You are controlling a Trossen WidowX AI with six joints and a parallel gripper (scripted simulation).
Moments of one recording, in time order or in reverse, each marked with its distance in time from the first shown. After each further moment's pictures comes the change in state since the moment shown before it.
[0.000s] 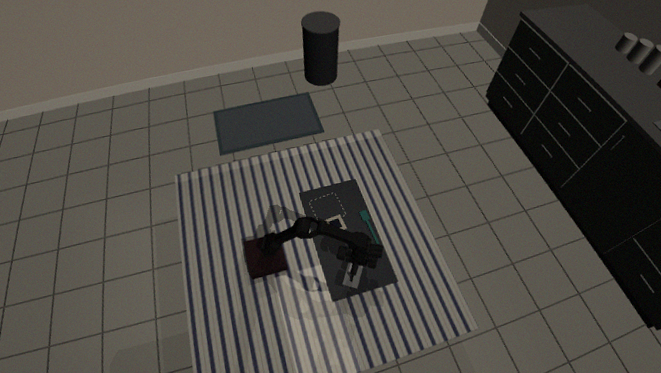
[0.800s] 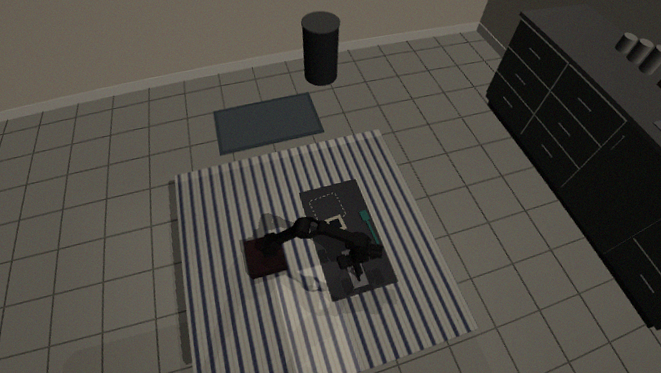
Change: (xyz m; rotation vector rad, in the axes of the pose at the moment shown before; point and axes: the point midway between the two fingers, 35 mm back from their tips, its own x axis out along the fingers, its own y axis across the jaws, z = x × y) arm 0.000 0.000 0.000 -0.606 0.000 0.000
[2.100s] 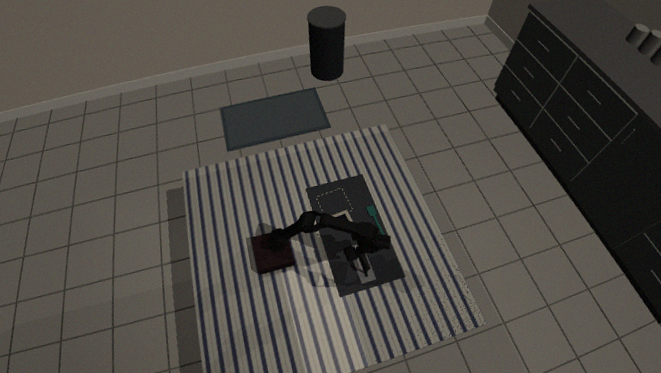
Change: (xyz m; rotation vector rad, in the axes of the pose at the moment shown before) arm -0.050 0.002 0.001 -0.039 0.004 -0.007
